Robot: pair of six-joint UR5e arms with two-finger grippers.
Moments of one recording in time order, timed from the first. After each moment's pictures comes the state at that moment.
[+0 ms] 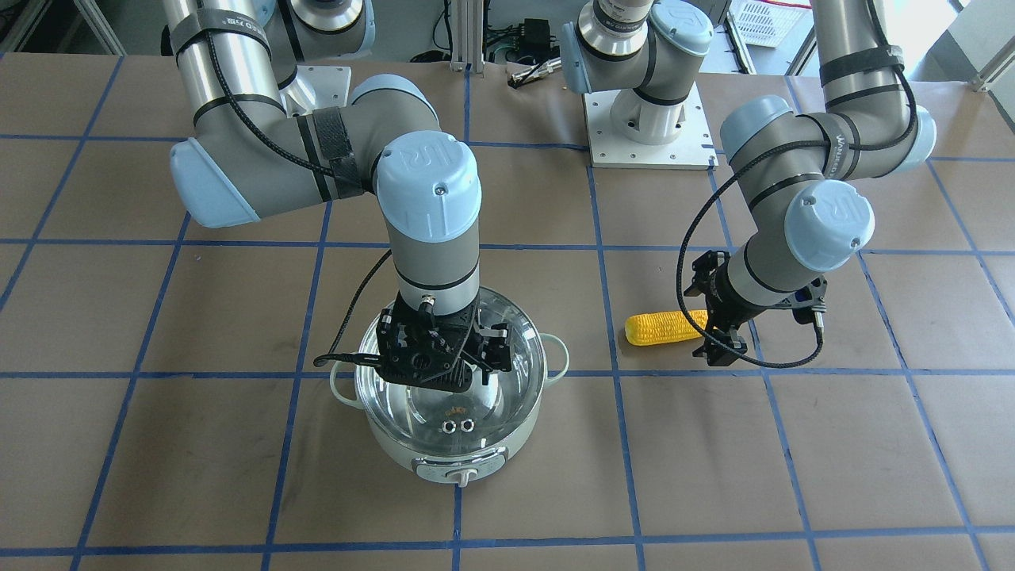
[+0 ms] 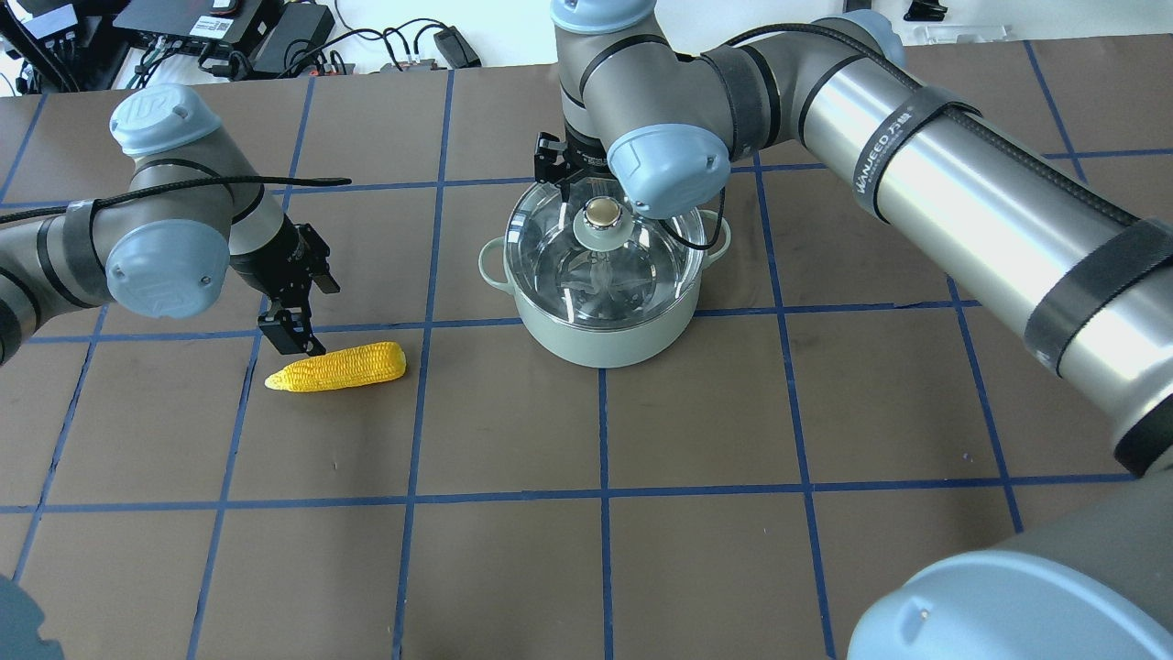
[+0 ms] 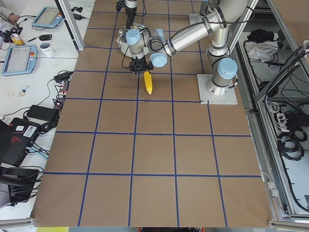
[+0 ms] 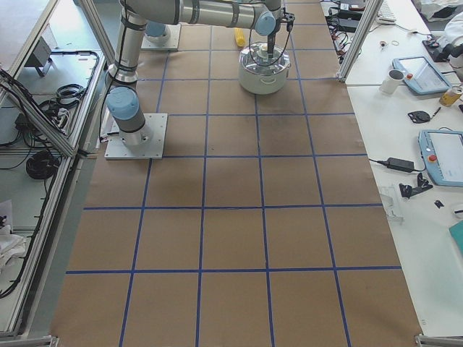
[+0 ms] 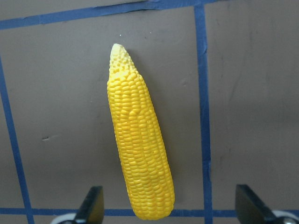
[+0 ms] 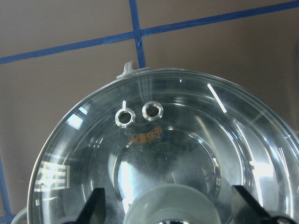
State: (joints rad) left arm -1.37 -1.82 -1.88 -1.15 1.55 -1.39; right arm 1.92 -1.10 1.39 -2.01 -1.60 0.51
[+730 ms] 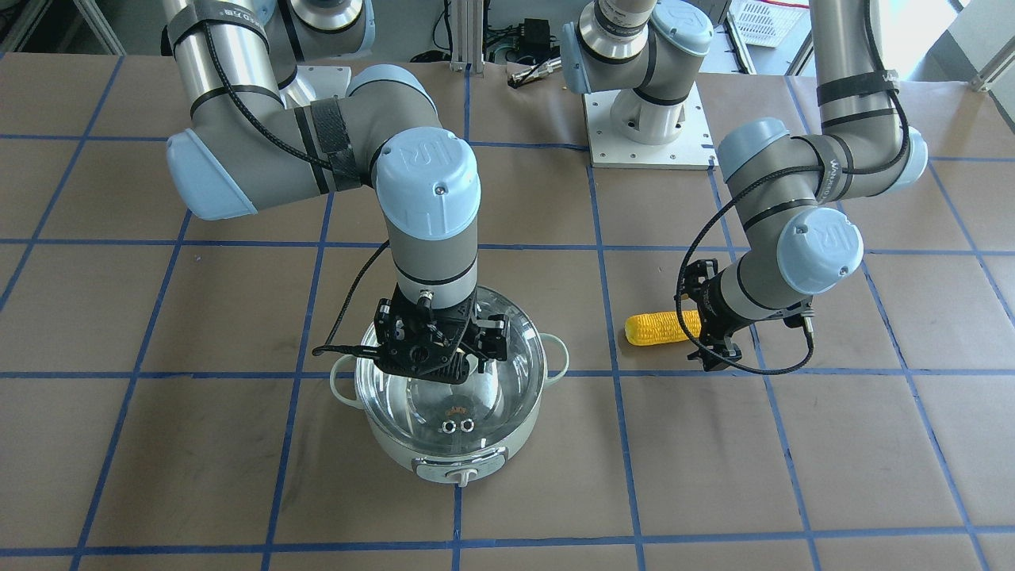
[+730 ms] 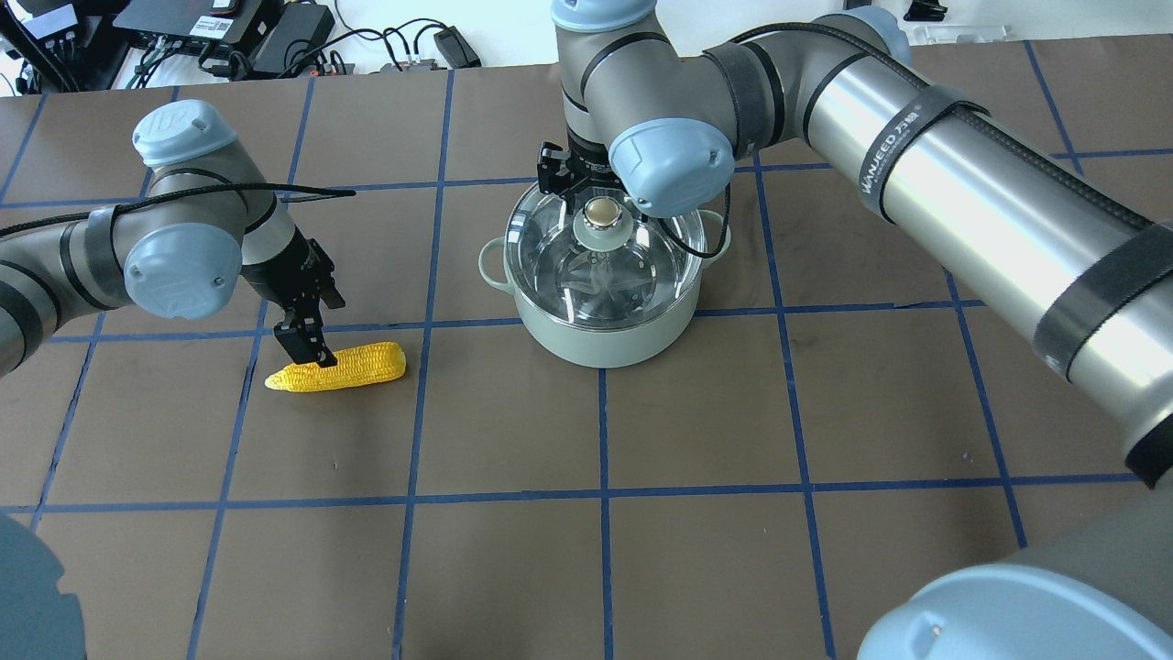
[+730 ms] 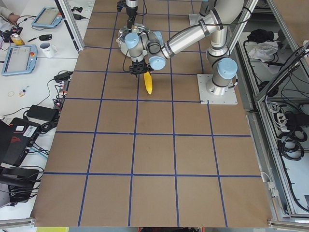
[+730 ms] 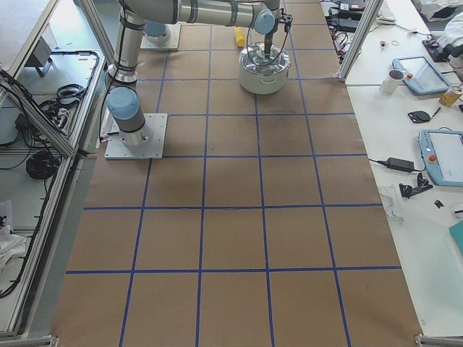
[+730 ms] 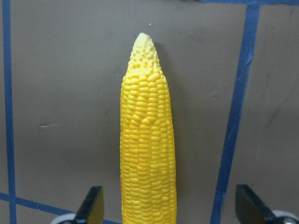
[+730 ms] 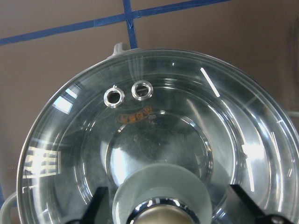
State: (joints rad) left arm -1.37 -1.86 -1.88 -1.17 1.55 -1.49; right arm 1.92 -1.11 1.40 -1.95 -1.59 0.52
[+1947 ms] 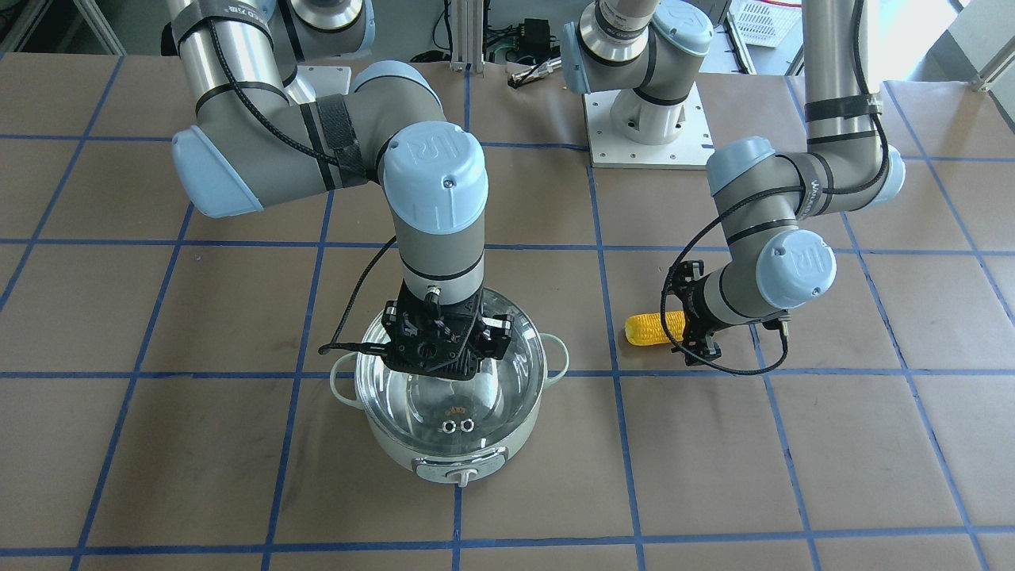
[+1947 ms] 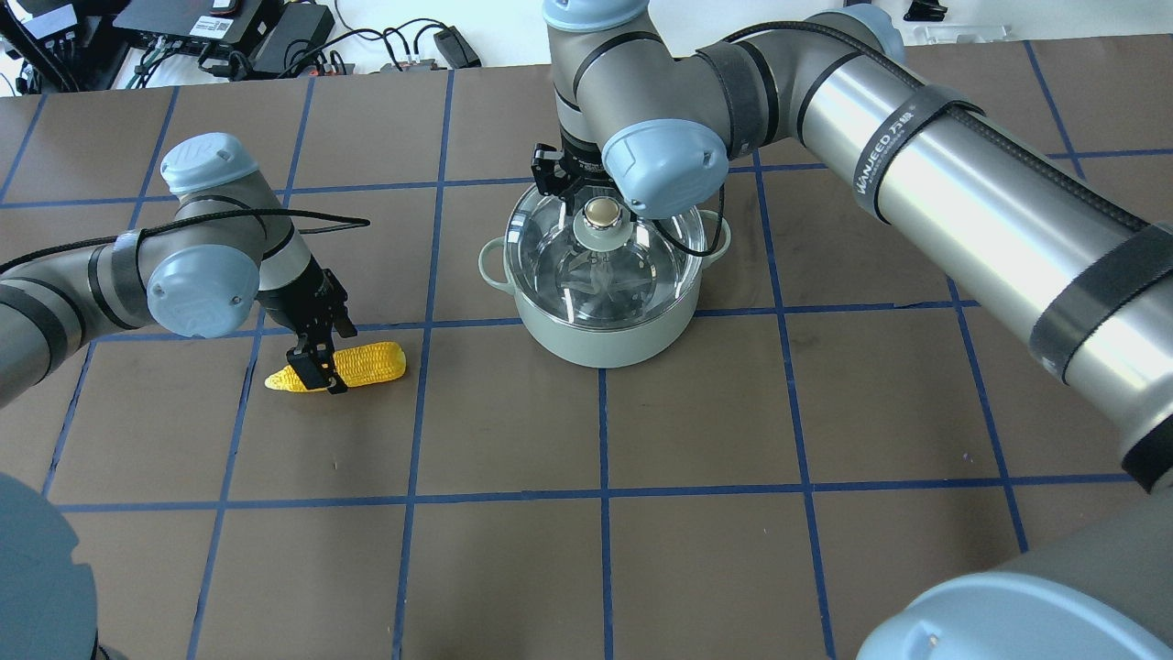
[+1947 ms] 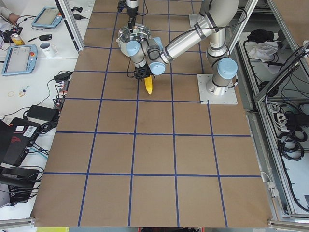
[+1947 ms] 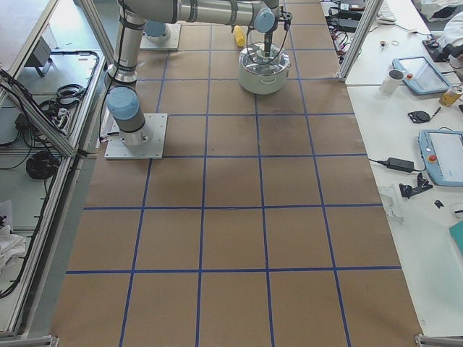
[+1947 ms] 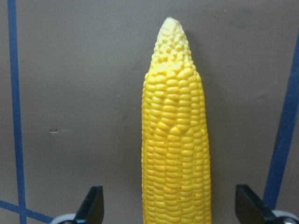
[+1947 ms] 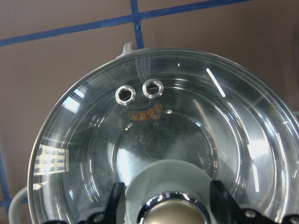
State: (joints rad) left arm -1.37 -1.90 -1.93 -1.16 1.55 -1.48; right arm 1.93 -1.11 1.39 -1.95 -1.59 0.52
